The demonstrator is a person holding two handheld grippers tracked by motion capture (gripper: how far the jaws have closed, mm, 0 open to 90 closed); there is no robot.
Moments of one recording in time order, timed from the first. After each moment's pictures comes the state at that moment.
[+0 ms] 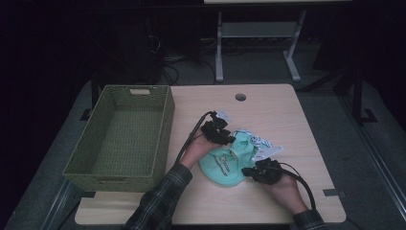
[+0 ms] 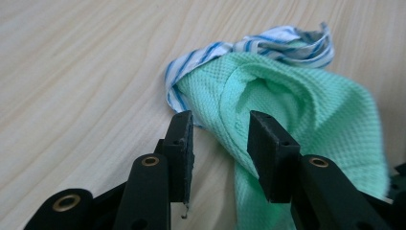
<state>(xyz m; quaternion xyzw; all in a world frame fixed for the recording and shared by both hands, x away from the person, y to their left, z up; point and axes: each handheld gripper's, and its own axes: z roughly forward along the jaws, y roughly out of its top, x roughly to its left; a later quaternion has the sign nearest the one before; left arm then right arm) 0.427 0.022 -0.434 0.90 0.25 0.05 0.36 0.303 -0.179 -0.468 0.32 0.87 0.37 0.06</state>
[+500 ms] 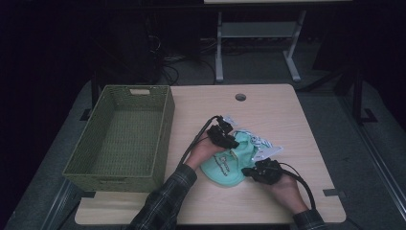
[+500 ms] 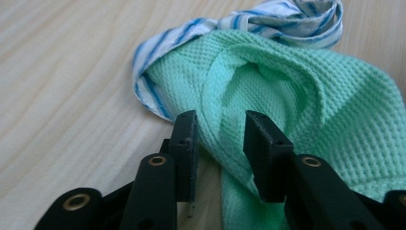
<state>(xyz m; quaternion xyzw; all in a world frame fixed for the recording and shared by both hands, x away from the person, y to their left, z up) 0.428 0.006 -0.453 0.91 0.24 0.02 0.35 0.303 -0.179 -0.468 0.32 0.87 0.36 0.07</state>
